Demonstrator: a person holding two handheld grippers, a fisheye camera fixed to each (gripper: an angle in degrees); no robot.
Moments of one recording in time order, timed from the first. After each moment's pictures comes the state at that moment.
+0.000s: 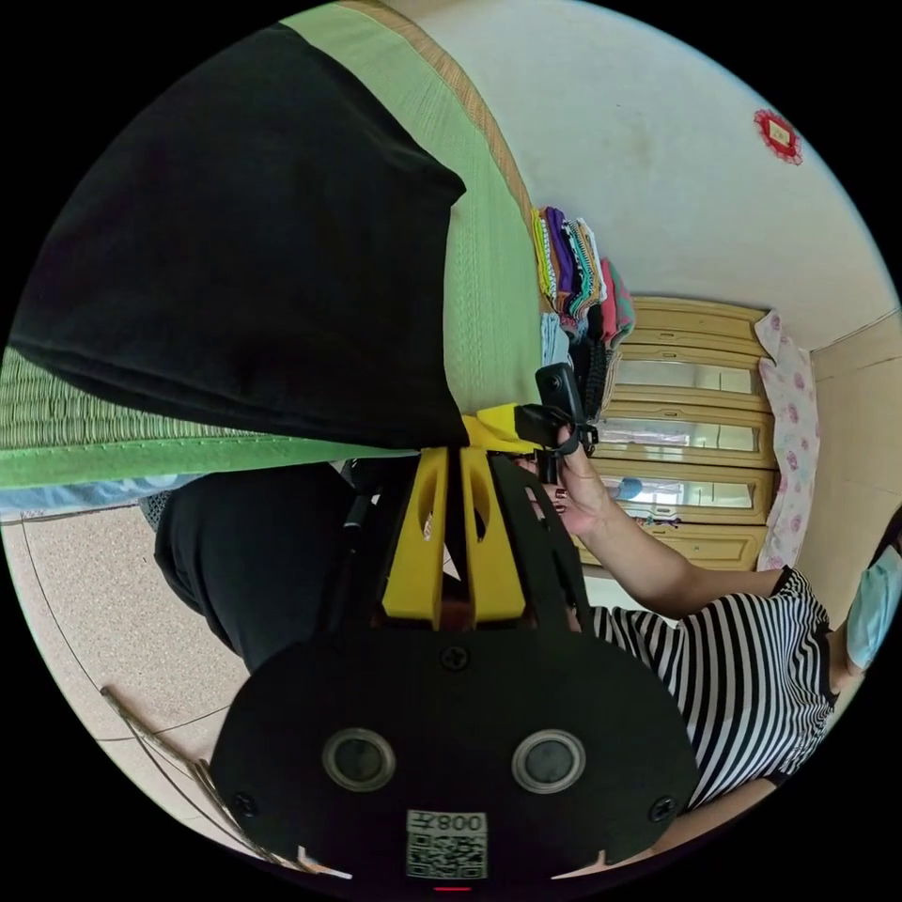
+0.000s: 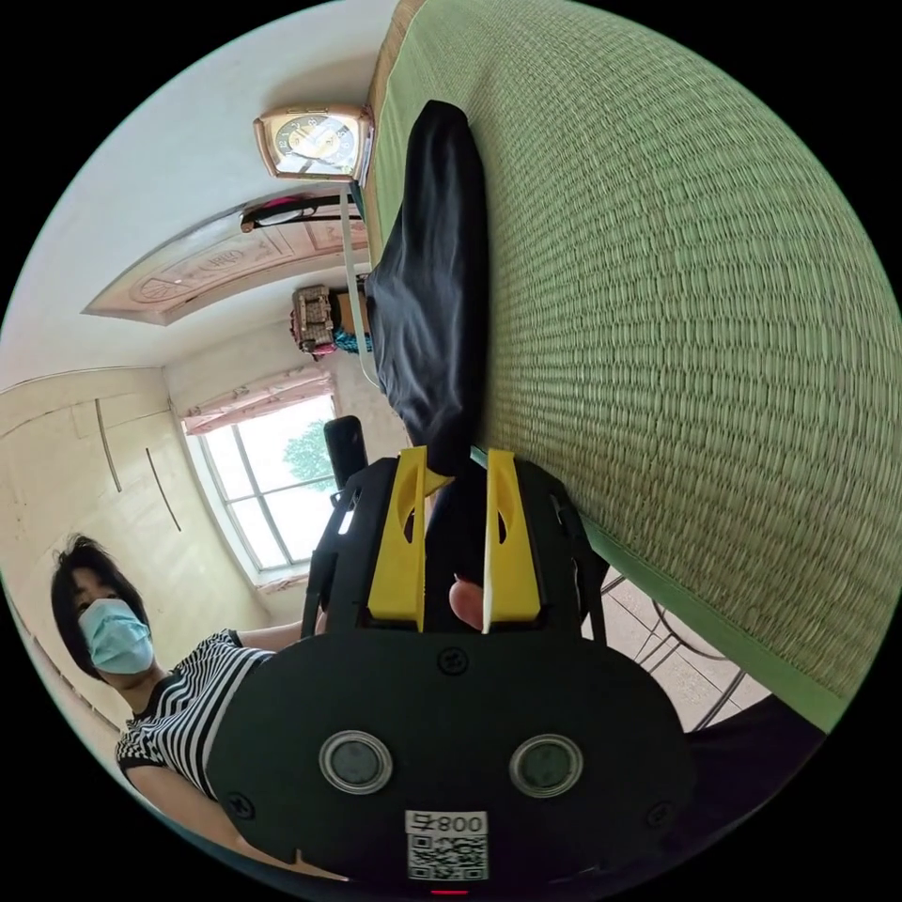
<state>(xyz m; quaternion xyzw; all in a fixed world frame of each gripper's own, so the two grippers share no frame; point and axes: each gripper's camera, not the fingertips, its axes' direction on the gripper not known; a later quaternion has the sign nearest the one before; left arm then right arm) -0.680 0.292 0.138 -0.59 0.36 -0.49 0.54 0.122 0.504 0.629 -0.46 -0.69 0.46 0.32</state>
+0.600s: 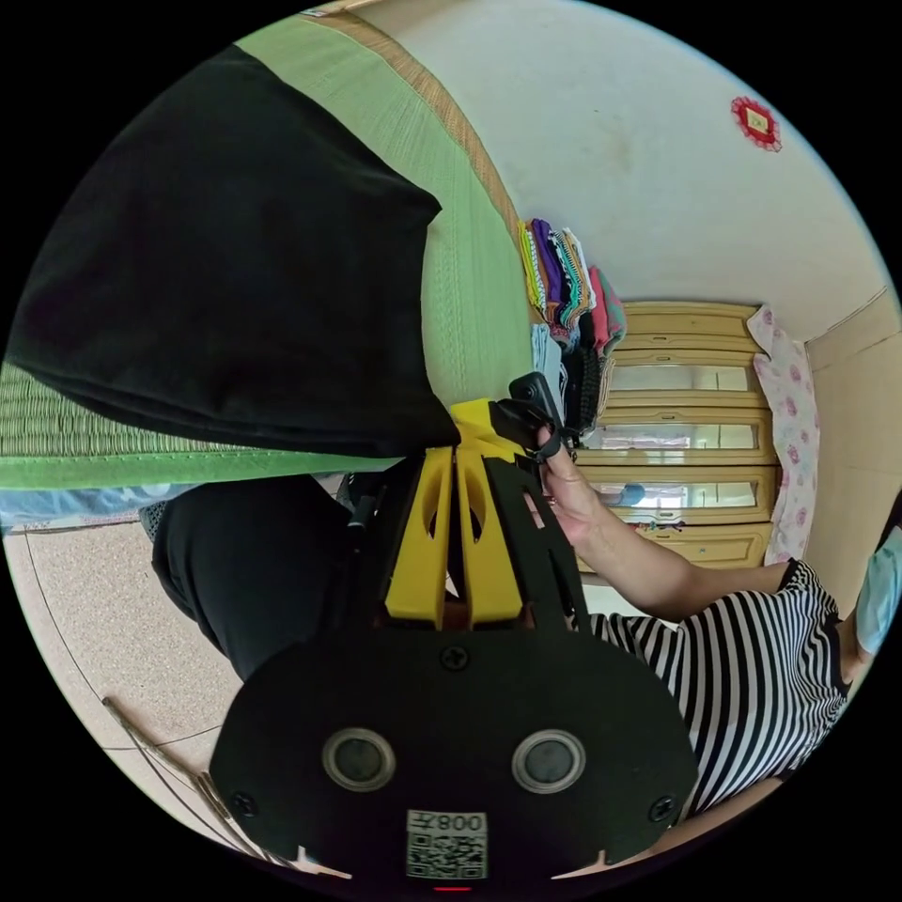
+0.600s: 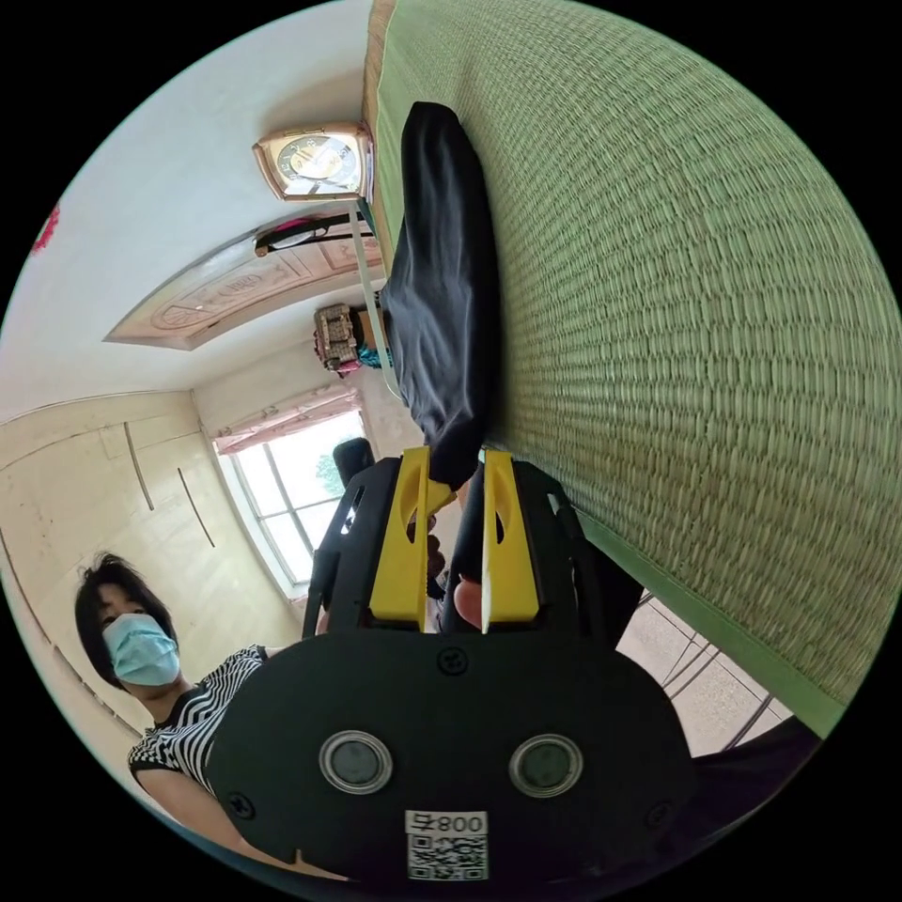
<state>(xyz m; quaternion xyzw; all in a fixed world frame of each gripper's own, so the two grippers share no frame) -0.705 0.271 0.119 -0.57 0.35 -0.48 0.57 0.145 0.512 0.624 -0.44 -0.69 0.51 0.27</state>
